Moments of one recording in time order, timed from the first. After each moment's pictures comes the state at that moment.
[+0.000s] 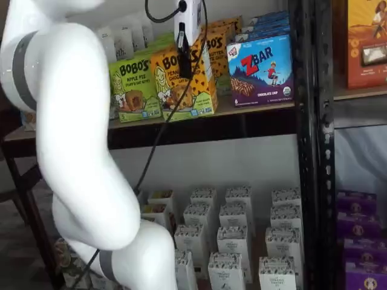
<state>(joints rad) -0.26 -0.37 -1.39 0.28 1.73 -1.77</state>
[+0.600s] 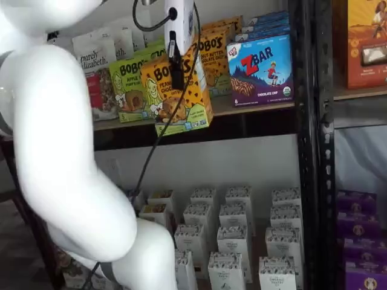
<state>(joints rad) -0.26 -0.51 -1.26 0.25 1.77 -1.77</state>
